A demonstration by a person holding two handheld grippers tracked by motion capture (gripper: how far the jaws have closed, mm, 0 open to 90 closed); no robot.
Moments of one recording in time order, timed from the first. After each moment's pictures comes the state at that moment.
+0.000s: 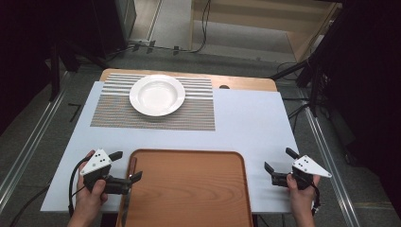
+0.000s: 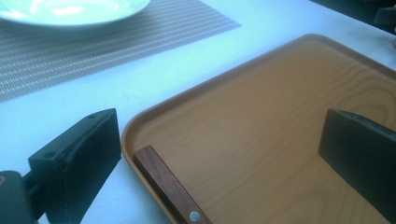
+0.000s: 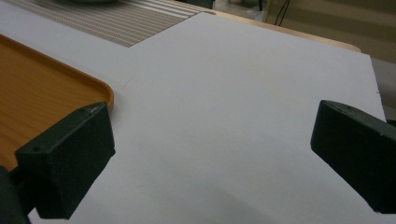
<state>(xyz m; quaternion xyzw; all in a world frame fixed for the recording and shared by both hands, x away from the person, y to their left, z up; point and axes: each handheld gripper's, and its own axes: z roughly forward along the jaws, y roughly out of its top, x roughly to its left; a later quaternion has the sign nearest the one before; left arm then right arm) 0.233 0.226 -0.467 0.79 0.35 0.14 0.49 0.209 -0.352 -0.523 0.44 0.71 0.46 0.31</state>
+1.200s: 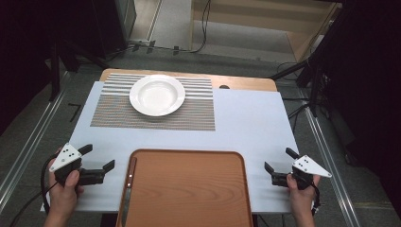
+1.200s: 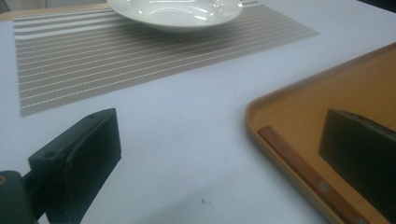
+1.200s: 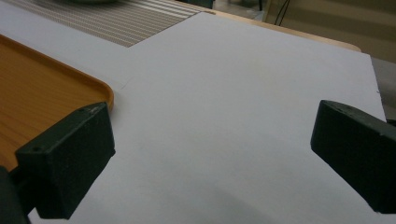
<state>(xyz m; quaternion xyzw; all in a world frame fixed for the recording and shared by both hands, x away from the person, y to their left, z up) 0.251 0.297 -0.476 0.75 0.41 0.21 0.47 0.209 -0.352 -0.523 0.44 0.71 0.46 0.31</state>
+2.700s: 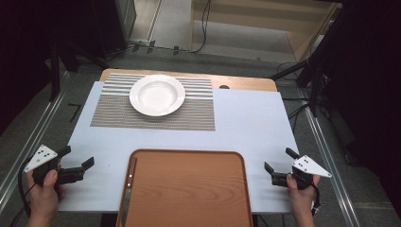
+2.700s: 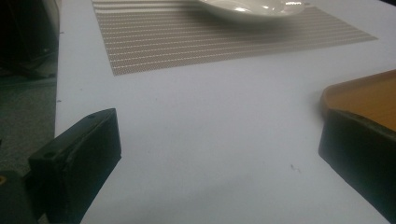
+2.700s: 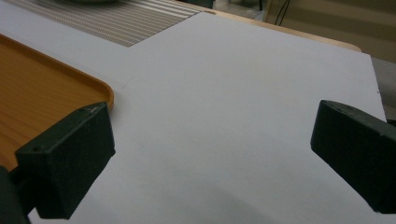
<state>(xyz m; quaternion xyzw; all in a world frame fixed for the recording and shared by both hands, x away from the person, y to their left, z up) 0.255 0.353 -0.492 0.71 0.46 0.23 0.48 0.209 -0.352 -0.523 0.44 0.71 0.46 0.31</state>
